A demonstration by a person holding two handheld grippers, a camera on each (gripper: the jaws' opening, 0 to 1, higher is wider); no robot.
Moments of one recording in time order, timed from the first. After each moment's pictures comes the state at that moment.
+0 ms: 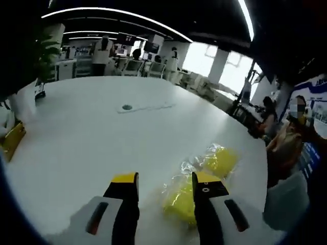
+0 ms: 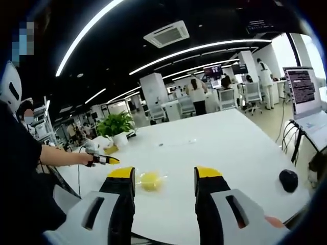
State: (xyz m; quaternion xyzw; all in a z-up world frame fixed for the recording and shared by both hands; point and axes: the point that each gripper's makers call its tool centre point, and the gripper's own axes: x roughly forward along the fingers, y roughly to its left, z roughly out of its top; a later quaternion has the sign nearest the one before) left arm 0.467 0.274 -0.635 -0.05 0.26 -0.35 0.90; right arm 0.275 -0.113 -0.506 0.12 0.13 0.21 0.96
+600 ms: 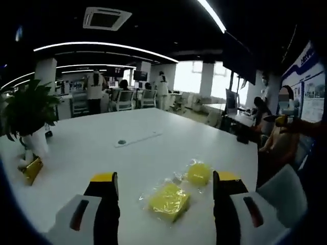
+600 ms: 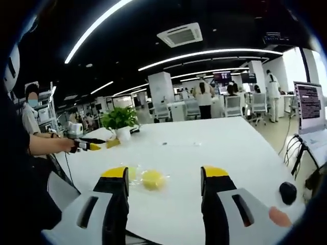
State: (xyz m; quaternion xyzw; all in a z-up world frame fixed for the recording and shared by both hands) left arm 0.394 0.286 -0.551 0.00 0.14 -0.36 0.92; right arm 0.271 -0.087 -0.505 0.06 0.11 0.24 0.96
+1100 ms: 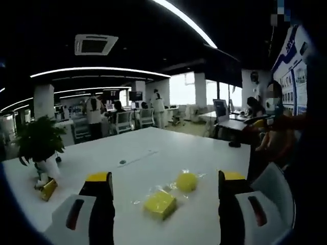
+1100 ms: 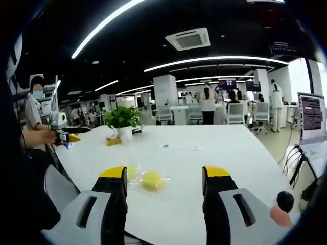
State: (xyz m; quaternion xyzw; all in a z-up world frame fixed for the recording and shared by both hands) left arm 0.309 0.291 -0.496 0.04 0.07 -0.35 0.93; right arm 0.270 -0.081 -0.504 0.02 0.09 0.25 0.96
